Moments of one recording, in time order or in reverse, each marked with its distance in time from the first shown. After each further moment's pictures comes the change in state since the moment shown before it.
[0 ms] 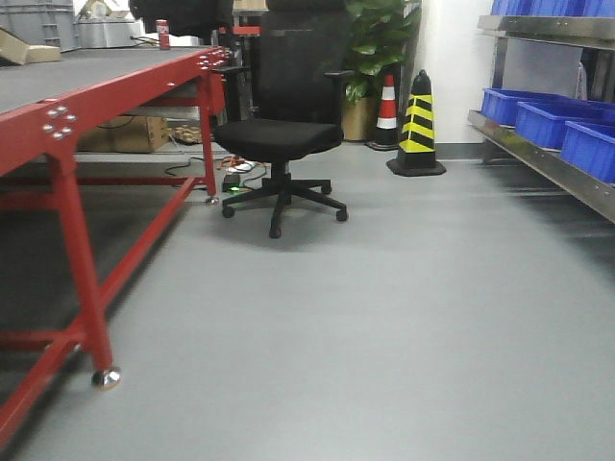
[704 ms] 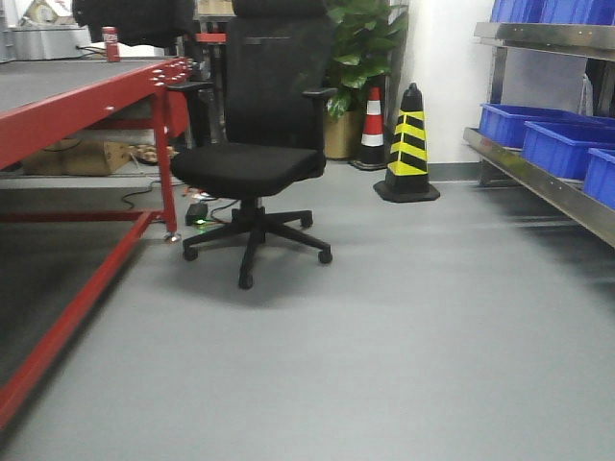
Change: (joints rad) left arm 0.000 0.000 0.000 0.000 0.000 0.000; right arm 0.000 0.002 0.000 0.000 0.000 0.000
